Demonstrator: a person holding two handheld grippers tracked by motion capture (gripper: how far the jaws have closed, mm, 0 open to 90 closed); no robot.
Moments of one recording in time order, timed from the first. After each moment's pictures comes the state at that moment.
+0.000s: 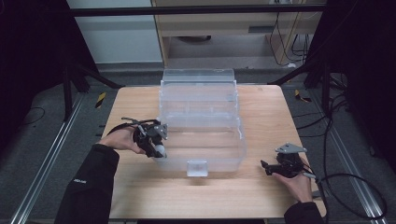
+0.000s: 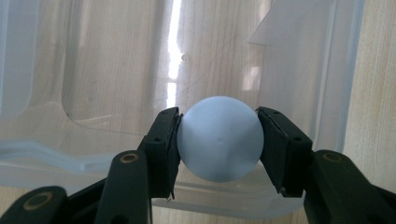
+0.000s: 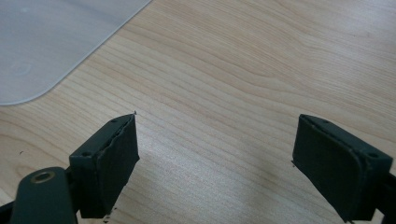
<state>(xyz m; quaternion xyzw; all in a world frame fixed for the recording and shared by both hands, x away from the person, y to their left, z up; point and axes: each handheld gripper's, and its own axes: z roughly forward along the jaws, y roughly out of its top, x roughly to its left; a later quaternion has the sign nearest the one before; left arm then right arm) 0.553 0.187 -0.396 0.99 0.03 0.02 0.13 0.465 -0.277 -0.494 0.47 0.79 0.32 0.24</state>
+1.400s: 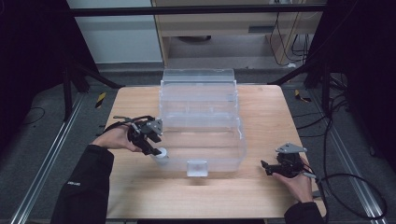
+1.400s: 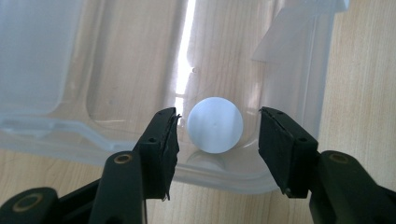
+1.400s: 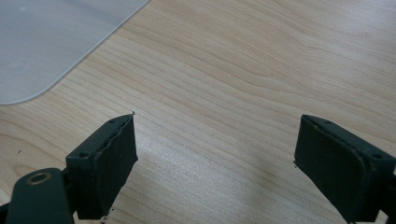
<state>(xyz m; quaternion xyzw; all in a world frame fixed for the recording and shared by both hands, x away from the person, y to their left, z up) 0.547 0.203 -0.375 0.98 0.05 0.04 0.19 0.465 -0.278 -0.493 0.47 0.79 0.32 0.24</state>
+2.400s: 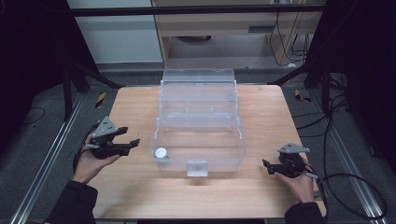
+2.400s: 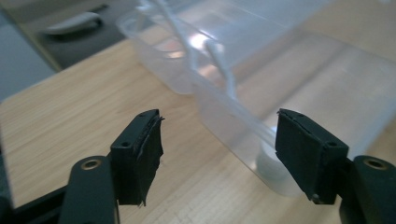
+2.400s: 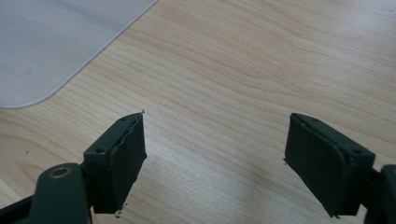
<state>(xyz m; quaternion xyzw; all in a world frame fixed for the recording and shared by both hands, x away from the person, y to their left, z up) 0.478 0.302 -0.383 0.79 0.36 0.26 0.42 0.462 -0.281 -0.490 0.47 0.78 0.33 0.24</state>
